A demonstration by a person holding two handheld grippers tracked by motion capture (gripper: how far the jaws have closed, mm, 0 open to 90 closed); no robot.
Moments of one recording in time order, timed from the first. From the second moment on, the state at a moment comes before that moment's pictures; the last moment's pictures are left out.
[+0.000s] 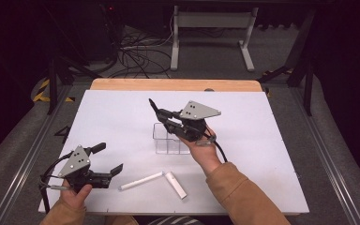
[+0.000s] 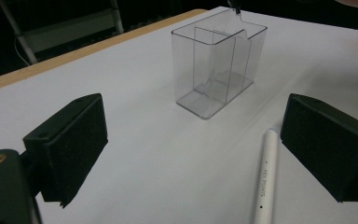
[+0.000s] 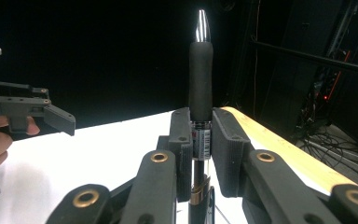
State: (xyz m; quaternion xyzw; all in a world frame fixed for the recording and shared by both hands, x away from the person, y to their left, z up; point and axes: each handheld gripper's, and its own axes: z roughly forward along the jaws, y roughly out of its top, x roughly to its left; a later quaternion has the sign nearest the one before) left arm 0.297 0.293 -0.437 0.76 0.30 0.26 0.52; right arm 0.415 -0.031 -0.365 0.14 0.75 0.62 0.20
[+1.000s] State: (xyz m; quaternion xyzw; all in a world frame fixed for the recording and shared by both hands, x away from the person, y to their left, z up) left arm 0.300 0.294 -0.438 0.76 0.30 0.25 0.52; right arm 0.424 -0.011 -0.383 0.14 0.75 0.61 0.19
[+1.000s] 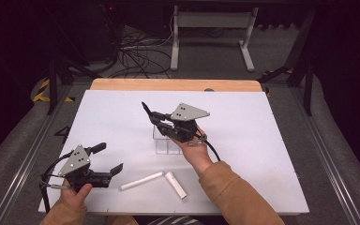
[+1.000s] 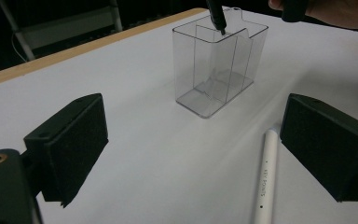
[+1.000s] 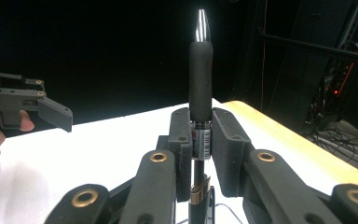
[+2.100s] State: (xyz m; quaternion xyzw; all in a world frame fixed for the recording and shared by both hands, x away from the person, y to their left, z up) left arm 0.300 0.293 -0.440 0.76 0.31 0.24 0.52; right arm 0.427 -0.011 -0.409 0.16 0.78 0.59 0.17
